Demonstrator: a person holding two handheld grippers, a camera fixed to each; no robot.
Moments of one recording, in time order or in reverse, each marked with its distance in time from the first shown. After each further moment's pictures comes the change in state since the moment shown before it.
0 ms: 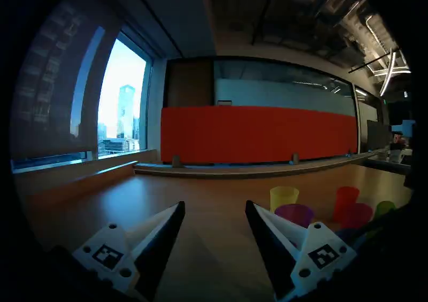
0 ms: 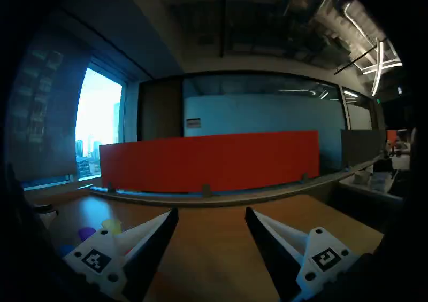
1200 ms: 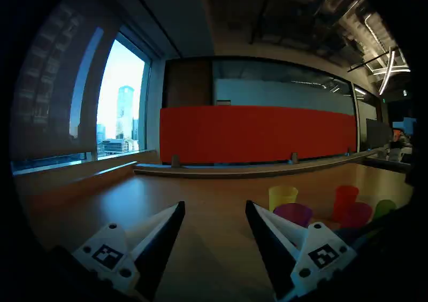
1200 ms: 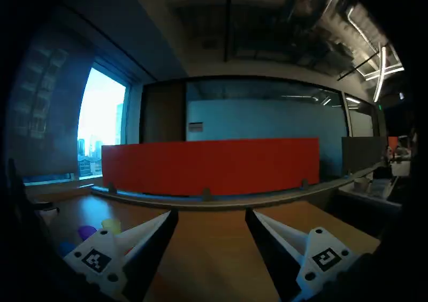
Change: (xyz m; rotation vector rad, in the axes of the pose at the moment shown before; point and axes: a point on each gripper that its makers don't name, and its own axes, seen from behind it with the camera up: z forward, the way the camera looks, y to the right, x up) left arm -0.002 0.001 -0.001 -0.004 -0.001 0.005; right arm 0.009 0.007 -0.009 0.008 0.036 -0.040
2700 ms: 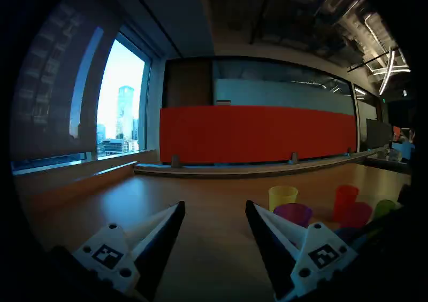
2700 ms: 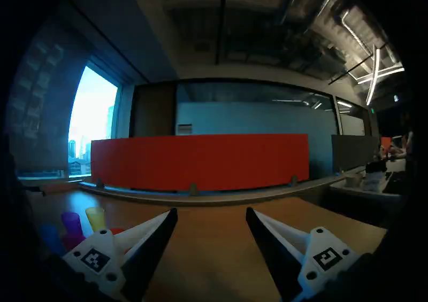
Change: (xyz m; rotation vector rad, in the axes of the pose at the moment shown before) left arm 0.000 0.000 0.000 0.000 0.000 0.000; right arm -0.053 0.020 0.004 -0.064 0.029 -0.002
